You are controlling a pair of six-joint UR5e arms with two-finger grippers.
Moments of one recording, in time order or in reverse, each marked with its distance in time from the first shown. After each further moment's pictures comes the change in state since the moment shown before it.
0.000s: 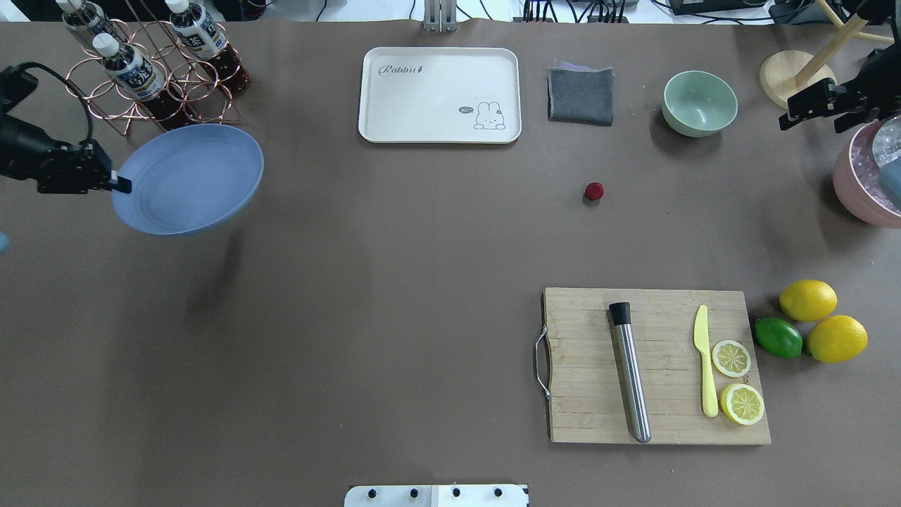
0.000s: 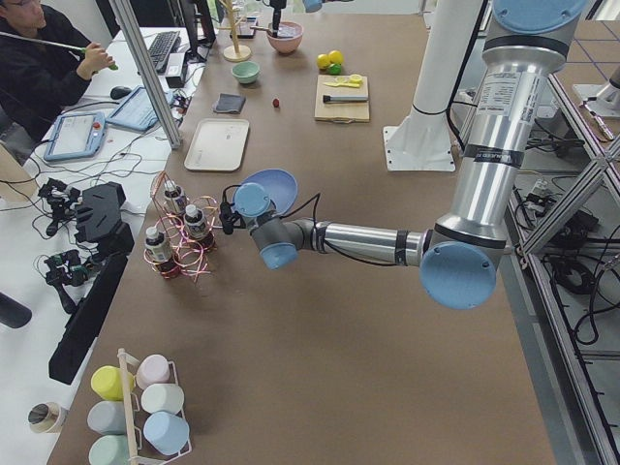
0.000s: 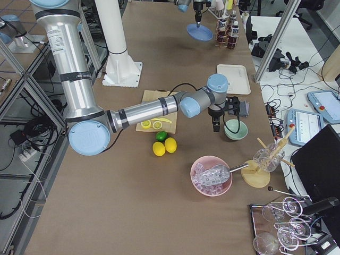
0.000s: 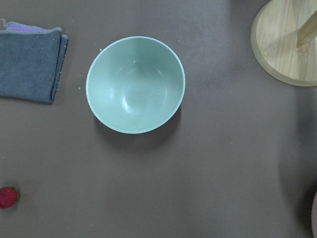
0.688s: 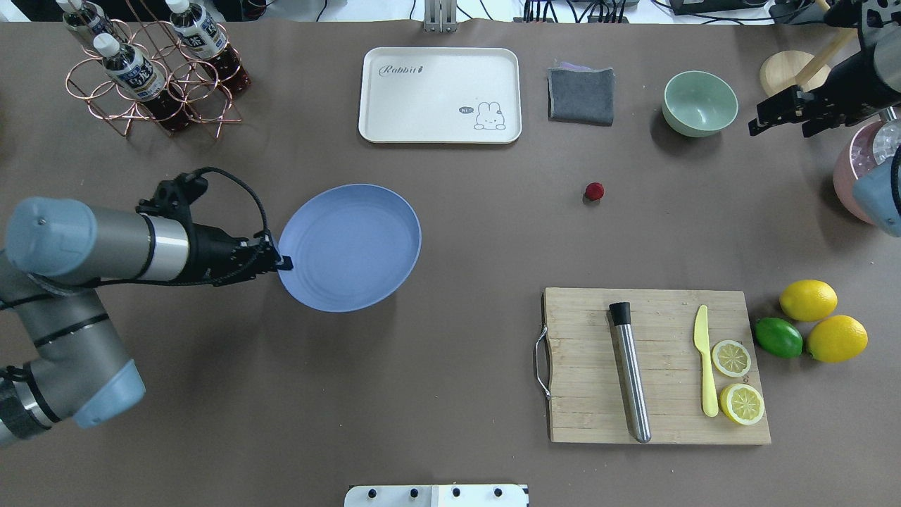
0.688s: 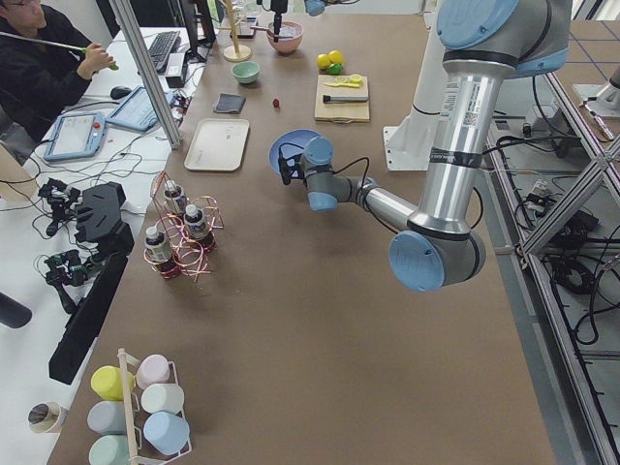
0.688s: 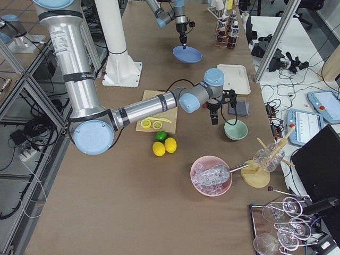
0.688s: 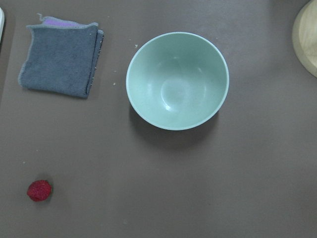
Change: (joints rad) left arm 0.474 -0.026 -0.272 0.099 0.542 -0.309; right arm -0.078 0.013 0.030 0.070 -0.016 0.092
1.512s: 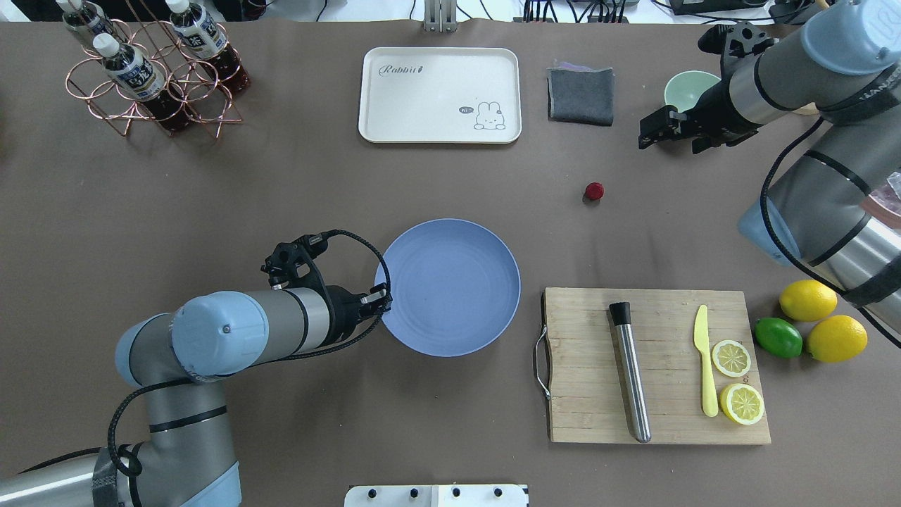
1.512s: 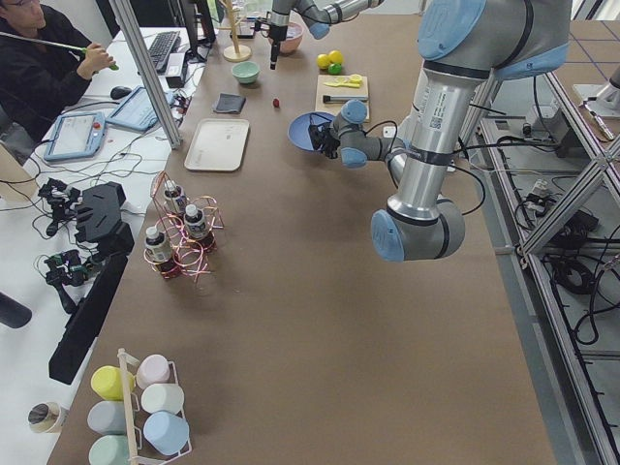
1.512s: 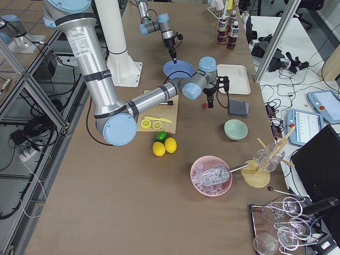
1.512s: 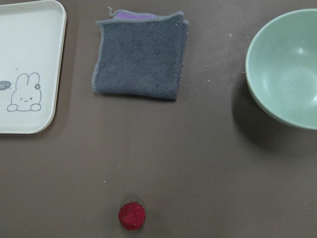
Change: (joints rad) left arm 0.249 -0.185 -0.058 0.317 0.358 -0.063; right arm -0.206 0.134 -0.040 0.059 -0.161 0.268
